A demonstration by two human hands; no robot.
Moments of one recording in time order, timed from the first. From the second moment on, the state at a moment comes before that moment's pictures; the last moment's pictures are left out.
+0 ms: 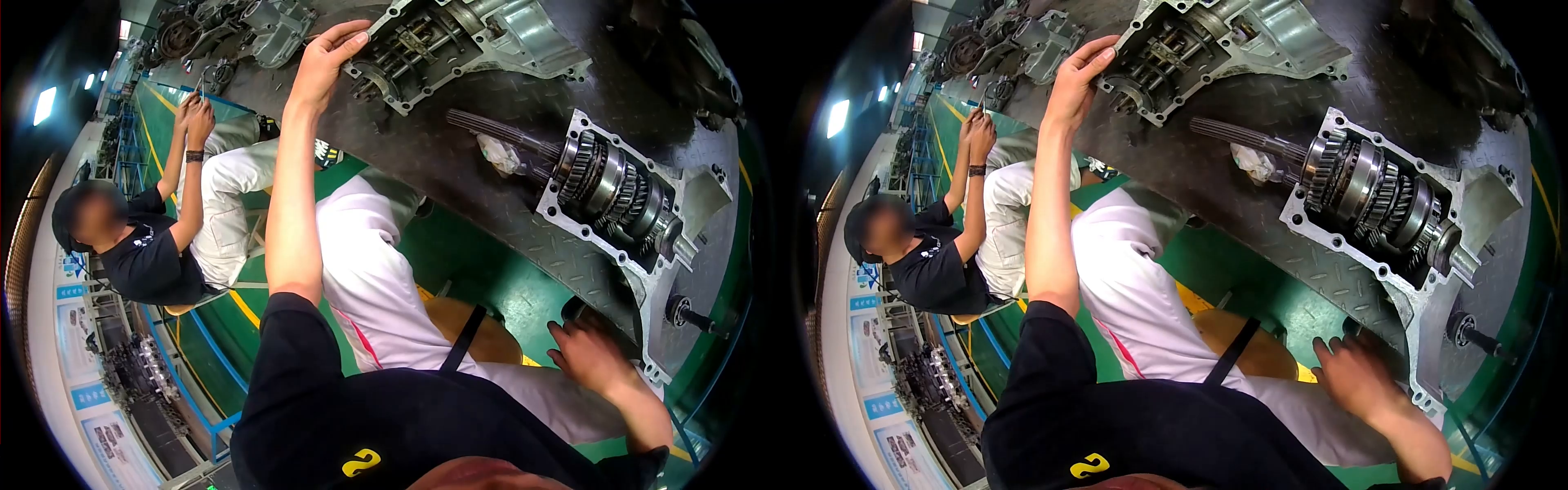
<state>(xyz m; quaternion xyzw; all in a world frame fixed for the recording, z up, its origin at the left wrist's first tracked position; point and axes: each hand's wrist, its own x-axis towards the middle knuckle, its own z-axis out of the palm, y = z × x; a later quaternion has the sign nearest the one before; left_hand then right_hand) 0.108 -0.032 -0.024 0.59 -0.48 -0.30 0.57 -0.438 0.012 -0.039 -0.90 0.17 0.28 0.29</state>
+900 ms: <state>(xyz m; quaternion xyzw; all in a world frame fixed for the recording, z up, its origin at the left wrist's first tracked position) 0.094 -0.034 -0.029 0.58 -0.45 -0.26 0.62 -0.441 0.013 -0.038 -0.90 0.18 0.28 0.29</state>
